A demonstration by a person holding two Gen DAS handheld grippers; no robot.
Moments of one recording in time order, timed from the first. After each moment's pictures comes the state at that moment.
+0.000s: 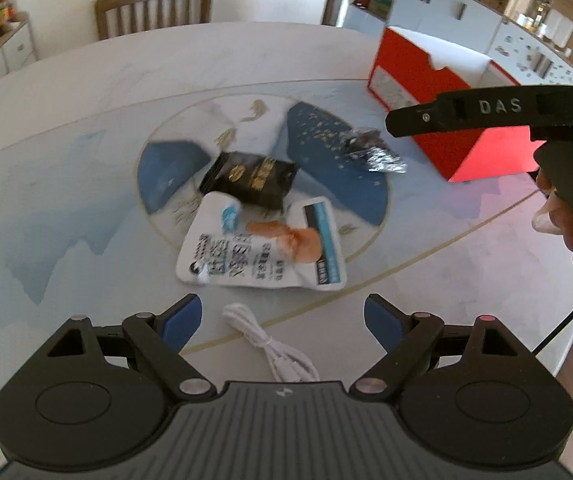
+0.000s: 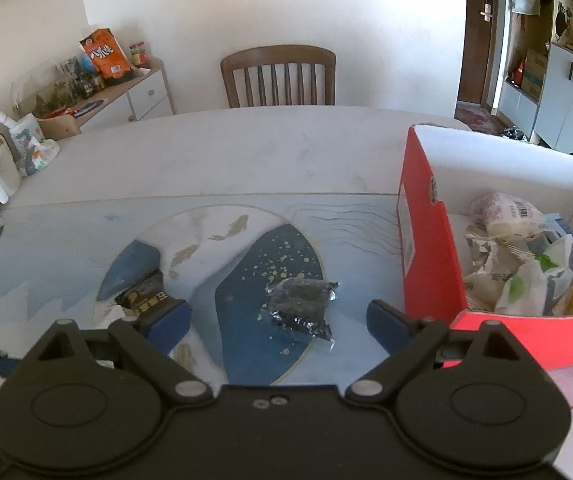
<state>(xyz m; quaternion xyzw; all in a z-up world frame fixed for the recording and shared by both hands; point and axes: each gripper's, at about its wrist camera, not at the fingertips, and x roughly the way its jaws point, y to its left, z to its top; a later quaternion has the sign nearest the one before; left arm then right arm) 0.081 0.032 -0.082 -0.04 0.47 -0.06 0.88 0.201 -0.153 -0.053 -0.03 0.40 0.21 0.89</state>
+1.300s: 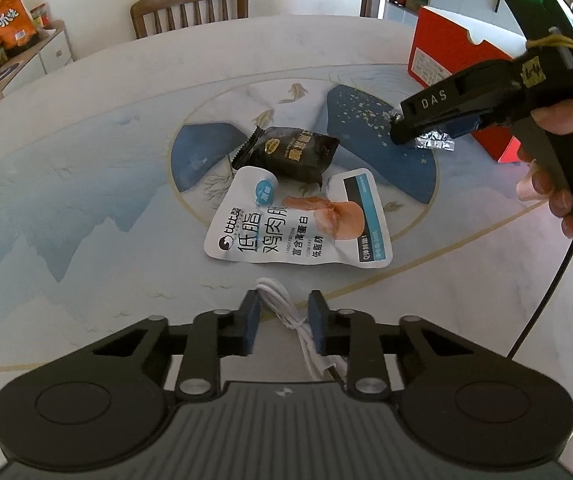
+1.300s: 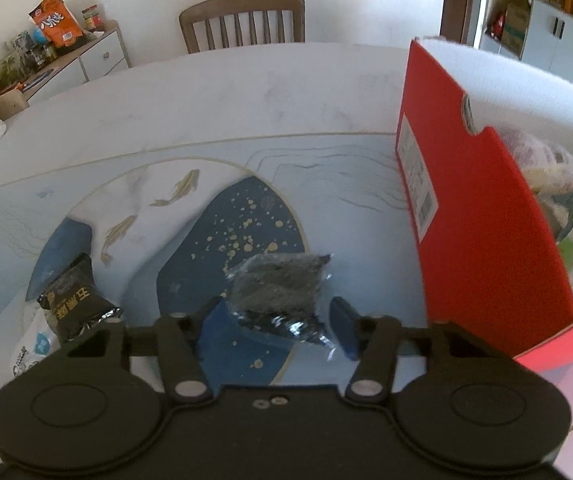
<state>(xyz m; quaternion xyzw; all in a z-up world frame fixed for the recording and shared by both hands) 0.076 0.025 -0.104 0.00 0.47 0.00 0.89 0.249 -0.143 -0.113 -0.02 0.47 0.16 0.87</state>
